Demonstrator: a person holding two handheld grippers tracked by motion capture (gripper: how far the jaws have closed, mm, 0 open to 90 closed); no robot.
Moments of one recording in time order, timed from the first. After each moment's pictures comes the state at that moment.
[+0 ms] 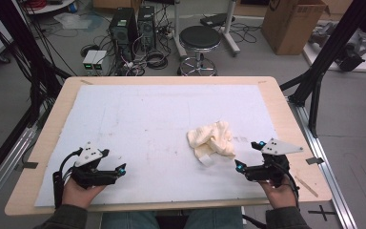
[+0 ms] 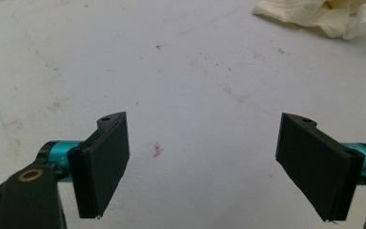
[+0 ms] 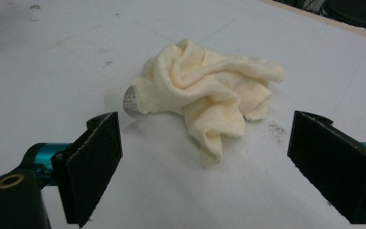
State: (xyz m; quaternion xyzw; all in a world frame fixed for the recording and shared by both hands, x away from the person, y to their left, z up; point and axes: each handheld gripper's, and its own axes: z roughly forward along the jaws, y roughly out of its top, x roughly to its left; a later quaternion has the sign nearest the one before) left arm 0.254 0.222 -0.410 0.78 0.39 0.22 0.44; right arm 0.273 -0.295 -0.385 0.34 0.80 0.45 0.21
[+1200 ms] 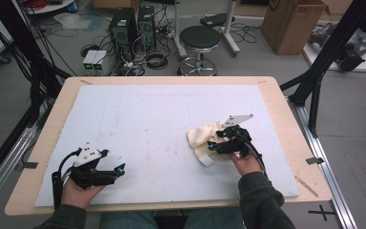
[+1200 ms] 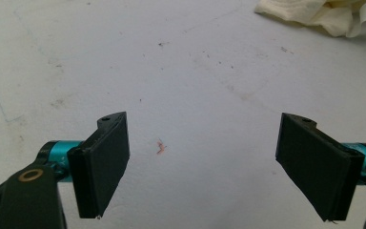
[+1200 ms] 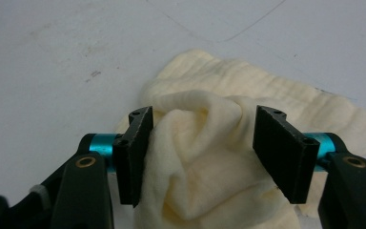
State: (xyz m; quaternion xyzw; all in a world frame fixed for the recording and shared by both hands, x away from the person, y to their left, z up) left arm 0.254 0.225 -0.411 0.78 0.40 0.21 0.44; right arm 0.367 -0.221 -0.403 0.32 0.86 0.38 0.12
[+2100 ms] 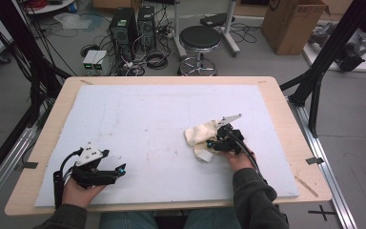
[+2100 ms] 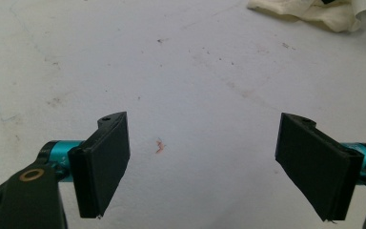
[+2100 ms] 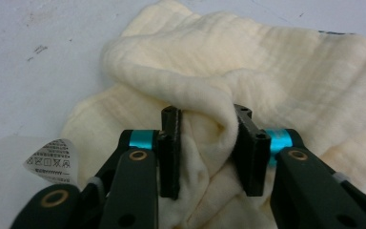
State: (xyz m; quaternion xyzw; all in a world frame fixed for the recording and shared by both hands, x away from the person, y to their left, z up) left arm 0.256 0.223 -0.414 0.78 0.40 0.21 0.43; right arm 0.385 -0.208 -0.427 0.35 0.87 0.33 0.12
